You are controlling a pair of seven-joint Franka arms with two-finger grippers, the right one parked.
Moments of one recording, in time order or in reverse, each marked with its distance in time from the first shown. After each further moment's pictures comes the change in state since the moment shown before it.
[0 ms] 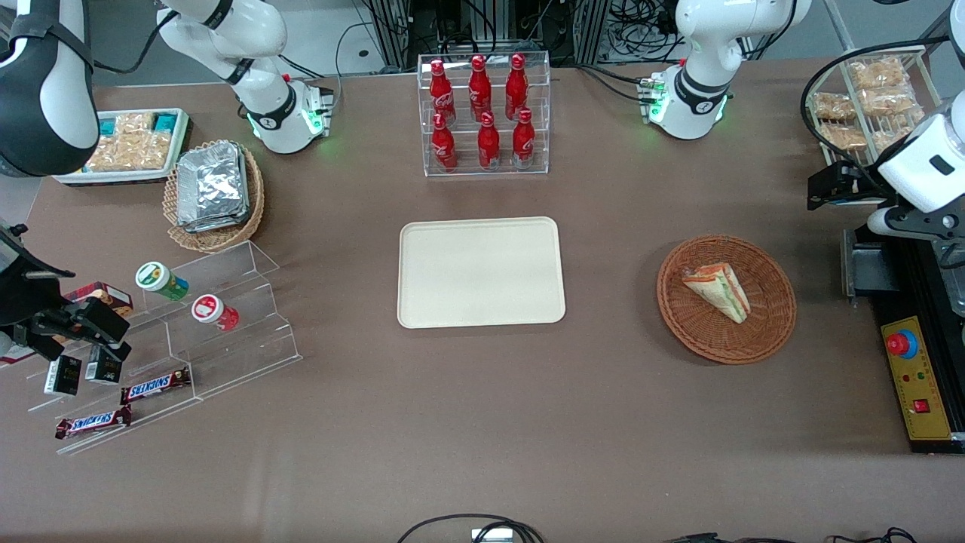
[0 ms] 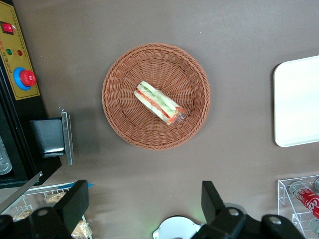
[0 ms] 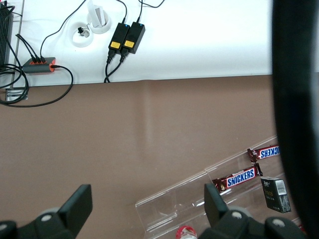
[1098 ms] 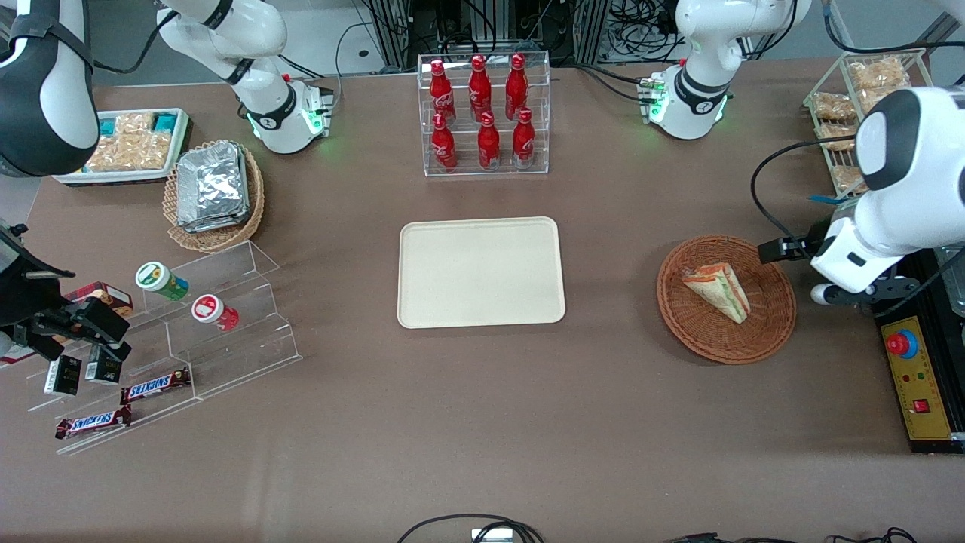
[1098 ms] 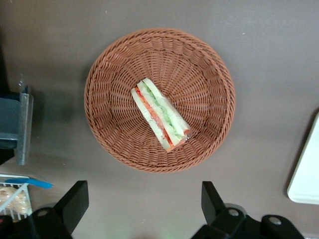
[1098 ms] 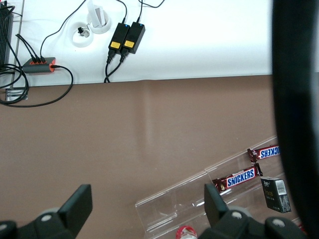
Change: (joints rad) arm 0.001 0.082 0.004 -0.302 0.004 0.308 -0.296
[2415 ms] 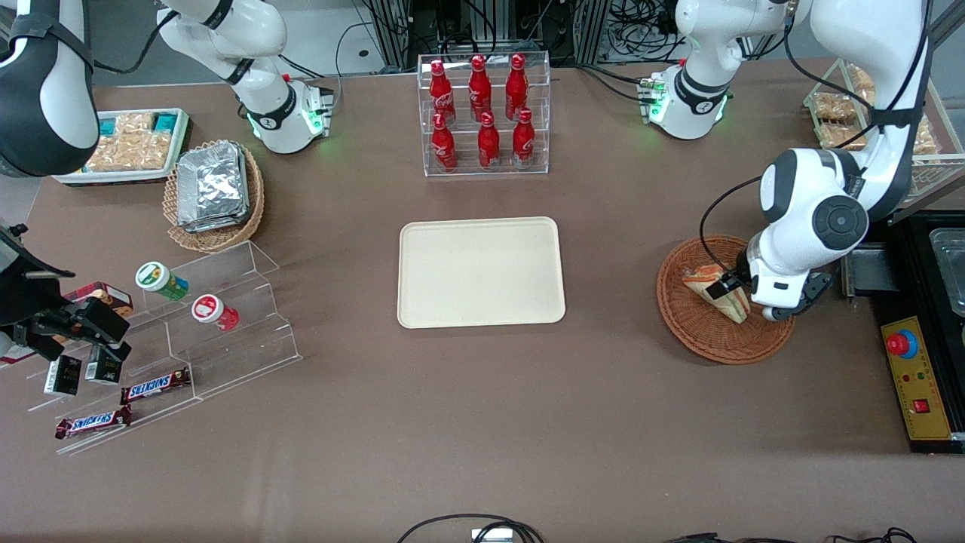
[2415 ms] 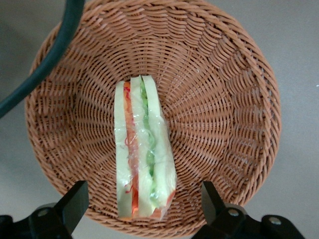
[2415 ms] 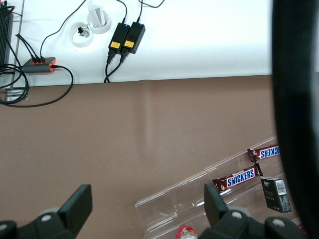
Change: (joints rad) arm -0.035 0.083 -0.011 -0.341 0.030 0.491 -0.529
